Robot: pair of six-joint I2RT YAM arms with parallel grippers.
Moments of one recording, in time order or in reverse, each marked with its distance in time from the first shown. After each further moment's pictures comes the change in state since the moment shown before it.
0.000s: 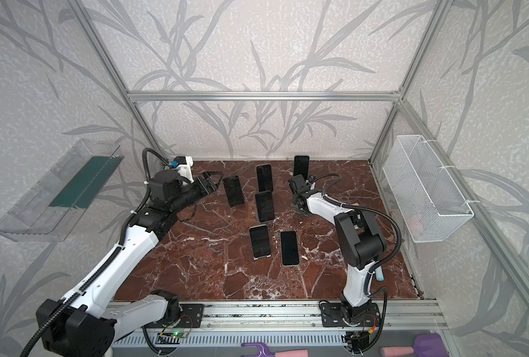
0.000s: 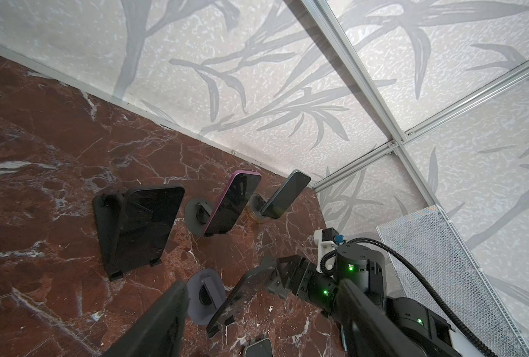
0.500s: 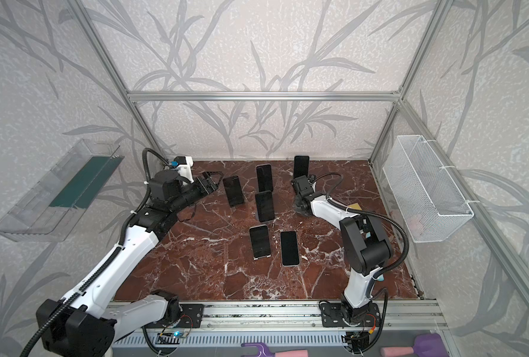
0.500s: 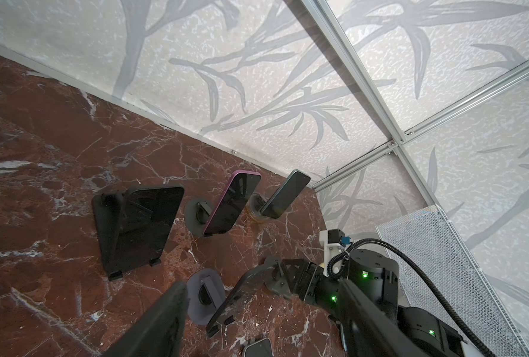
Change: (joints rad) left arm 0.000 0.000 0.000 0.003 0.006 -0.006; right arm -0.034 -0.087 -0.069 0.060 -0.031 -0.129
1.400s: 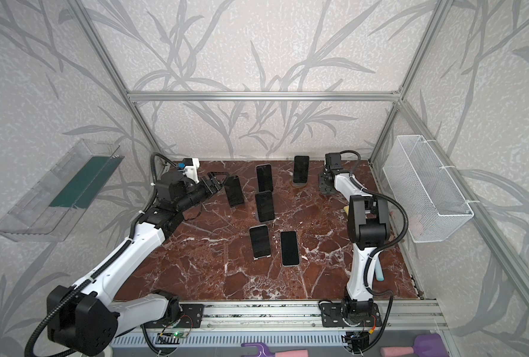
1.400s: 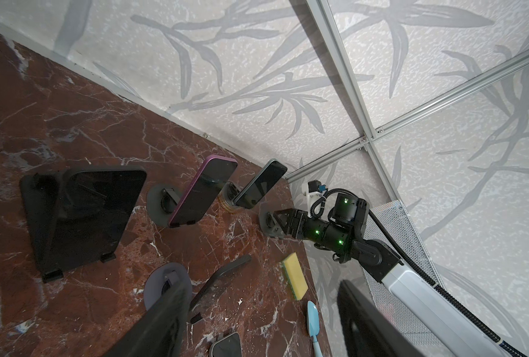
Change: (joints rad) left arm 0.000 0.057 -0.060 0.162 0.109 -0.114; right arm -0.340 0.297 0.429 -0.098 -0.258 -0.563
